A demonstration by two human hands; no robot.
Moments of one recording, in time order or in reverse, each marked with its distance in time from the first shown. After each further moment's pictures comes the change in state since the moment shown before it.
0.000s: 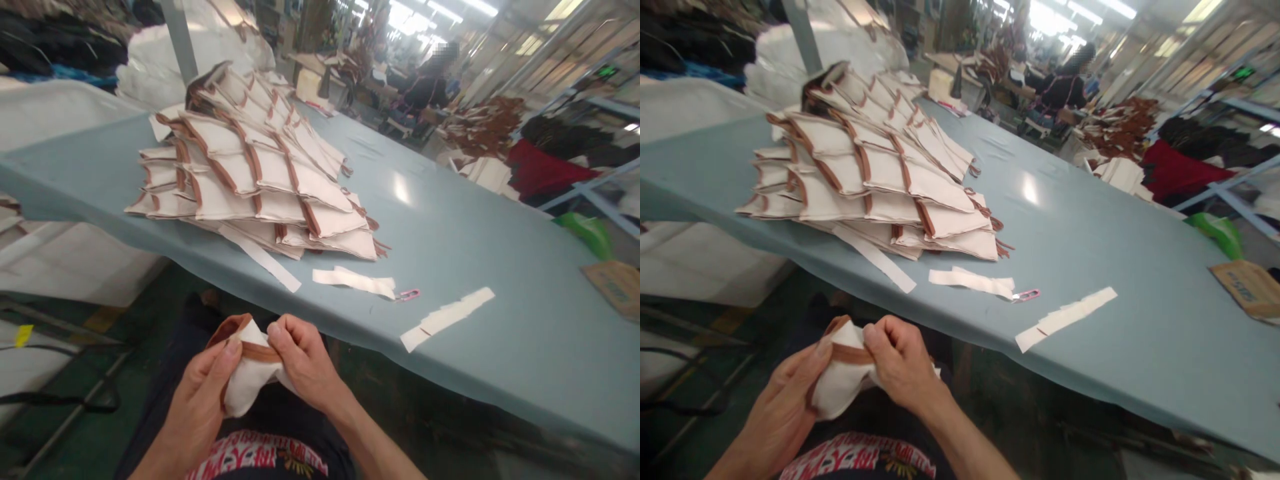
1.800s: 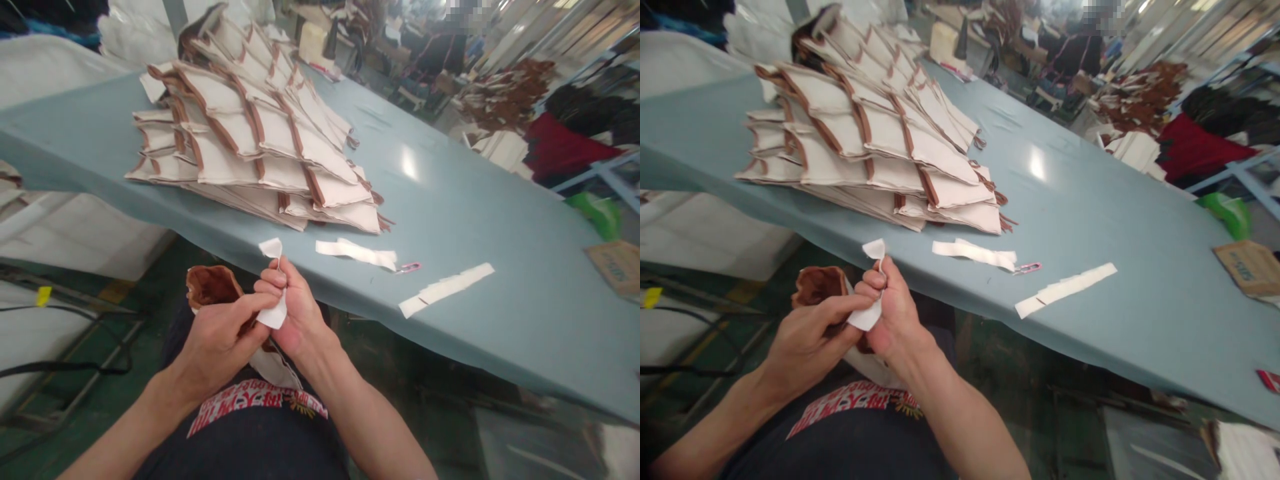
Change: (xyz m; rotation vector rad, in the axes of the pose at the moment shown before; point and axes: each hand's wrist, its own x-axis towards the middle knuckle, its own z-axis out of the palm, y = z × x) left_hand 0.014 0.027 -0.005 0.631 -0.179 0.639; right_hand 0.041 -0.035 0.032 1.043 0.094 0.449
